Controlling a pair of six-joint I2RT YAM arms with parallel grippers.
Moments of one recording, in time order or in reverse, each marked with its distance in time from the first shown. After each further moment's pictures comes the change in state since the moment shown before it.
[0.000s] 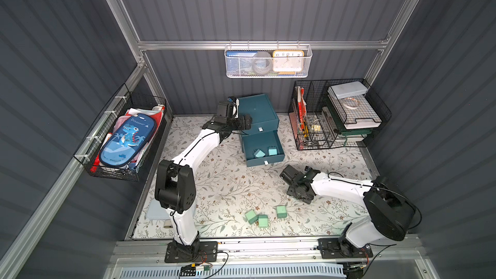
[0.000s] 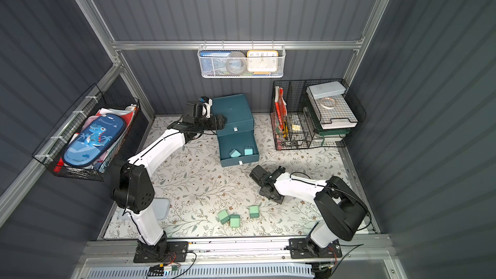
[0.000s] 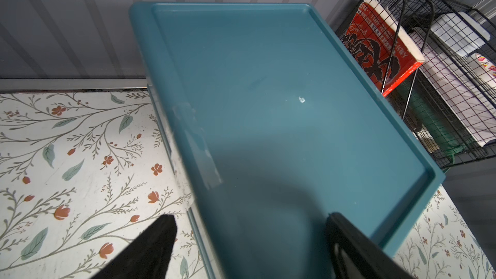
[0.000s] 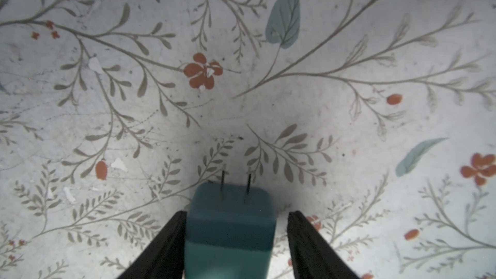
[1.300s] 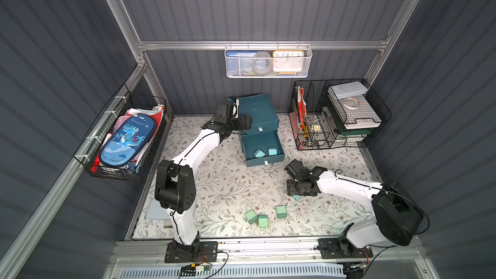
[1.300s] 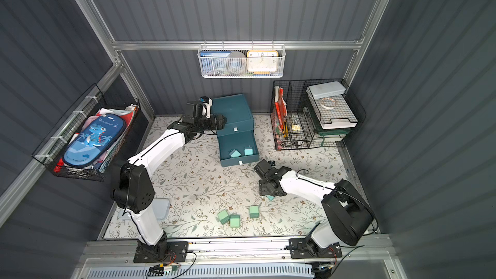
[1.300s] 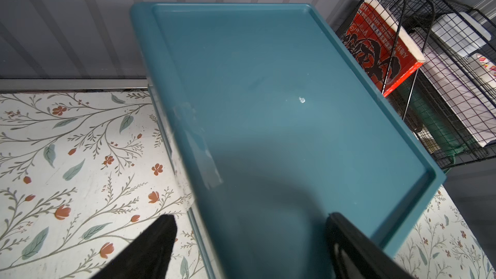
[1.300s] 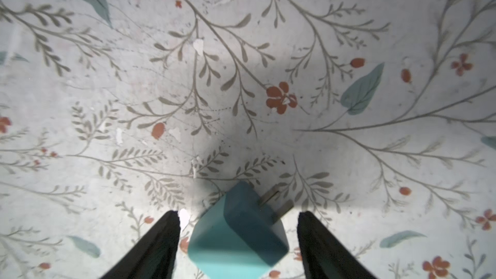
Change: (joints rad) left arm 0.000 0.000 0.000 0.000 -0.004 0.000; right arm -0.064 -0.092 0.010 0.035 -0.114 -0.508
